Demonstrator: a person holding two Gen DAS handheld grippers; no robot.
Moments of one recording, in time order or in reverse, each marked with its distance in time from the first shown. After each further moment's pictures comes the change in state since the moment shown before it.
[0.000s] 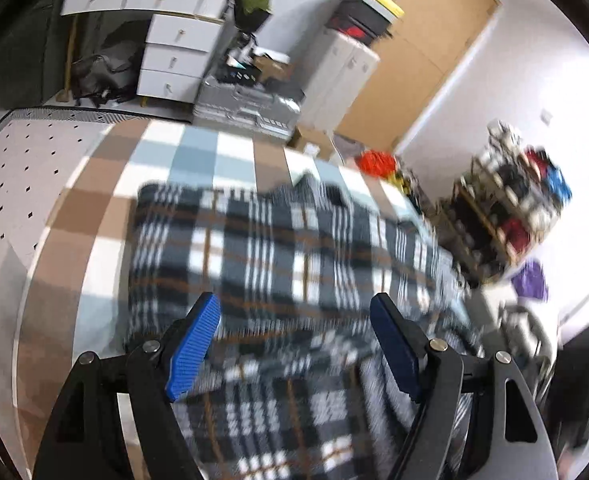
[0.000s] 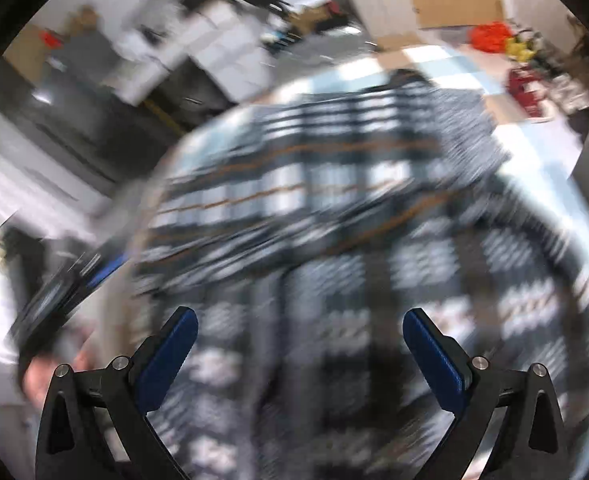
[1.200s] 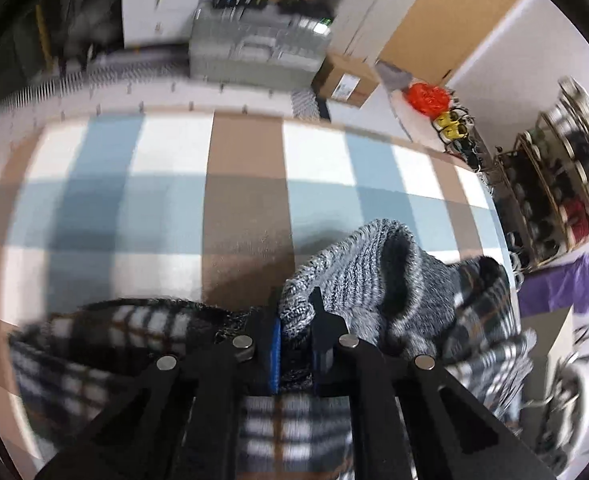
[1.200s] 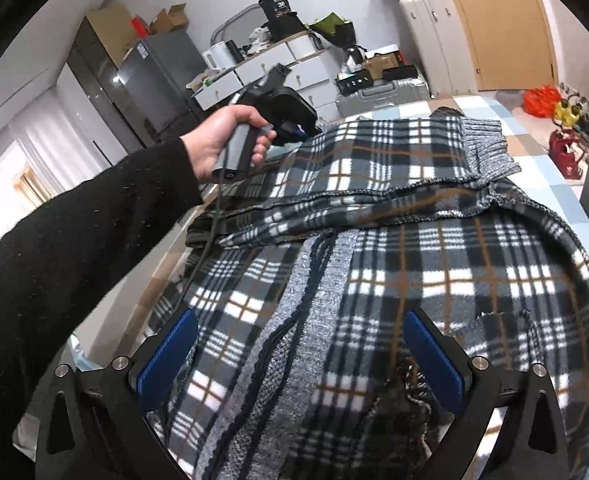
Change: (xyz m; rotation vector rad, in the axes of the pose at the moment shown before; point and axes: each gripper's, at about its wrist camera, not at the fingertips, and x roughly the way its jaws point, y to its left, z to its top) left arm 0.199 -0.049 0.092 0.063 0.303 0.186; right arm -0.022 -0.009 -0.035 -0.248 -0.113 0.046
